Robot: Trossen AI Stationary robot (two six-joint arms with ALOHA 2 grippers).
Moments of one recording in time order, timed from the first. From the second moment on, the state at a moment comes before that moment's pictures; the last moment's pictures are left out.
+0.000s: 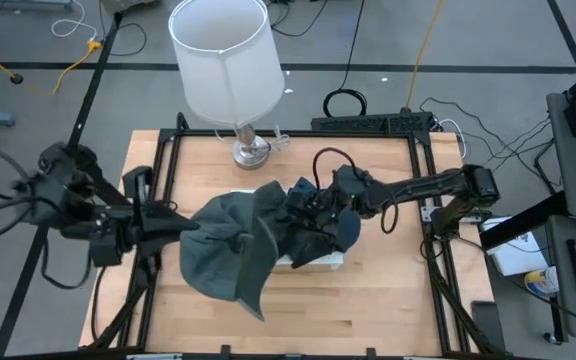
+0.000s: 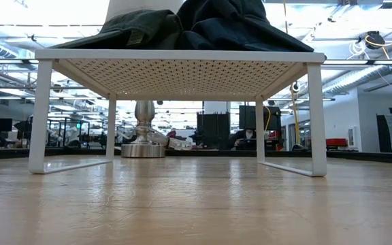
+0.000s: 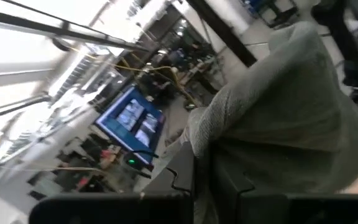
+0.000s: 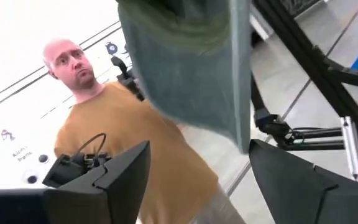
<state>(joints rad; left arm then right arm) -0.81 1.25 1.78 -0.42 -0.72 0.82 0.09 1.67 1.36 0.61 -0.85 0.93</state>
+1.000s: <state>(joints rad) -0.64 1.30 2.00 -1.22 -0.54 0.75 0.05 1.20 1.35 0.05 -0.42 0.33</state>
